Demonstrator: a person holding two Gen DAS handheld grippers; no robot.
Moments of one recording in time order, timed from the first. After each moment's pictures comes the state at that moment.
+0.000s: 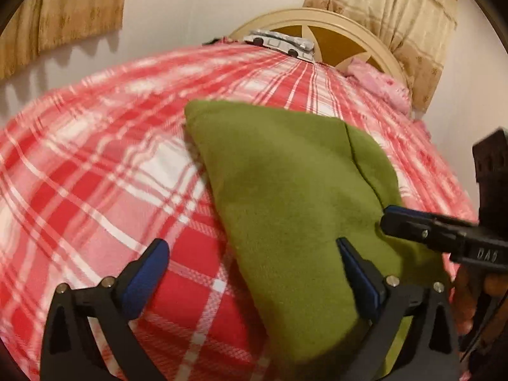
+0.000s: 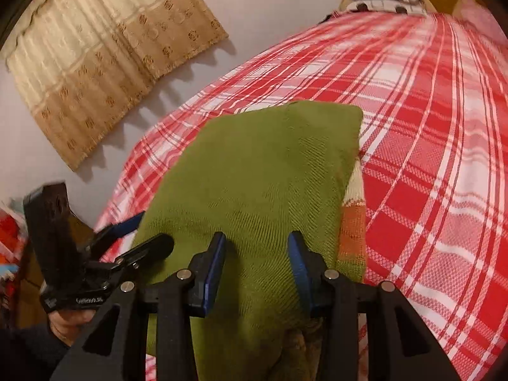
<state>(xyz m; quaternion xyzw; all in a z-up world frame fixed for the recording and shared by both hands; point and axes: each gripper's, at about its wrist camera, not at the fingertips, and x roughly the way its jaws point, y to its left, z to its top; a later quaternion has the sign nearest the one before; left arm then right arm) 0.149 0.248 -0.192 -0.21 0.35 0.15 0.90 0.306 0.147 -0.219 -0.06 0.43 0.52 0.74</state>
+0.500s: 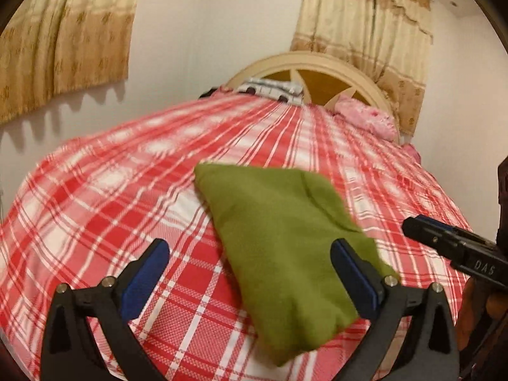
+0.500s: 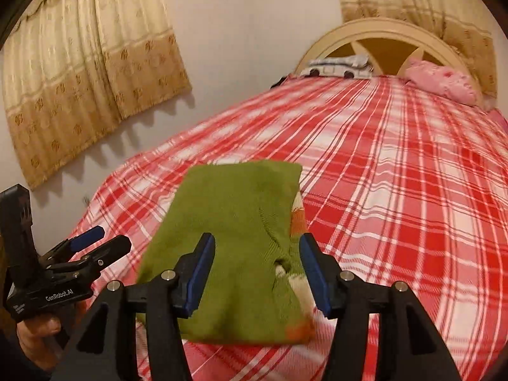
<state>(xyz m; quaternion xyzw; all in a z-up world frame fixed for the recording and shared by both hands) 0.073 0.198 -0.114 -0.14 0.25 0.17 0.94 0.210 0.070 -0.145 -0.04 0.30 0.40 0.86</state>
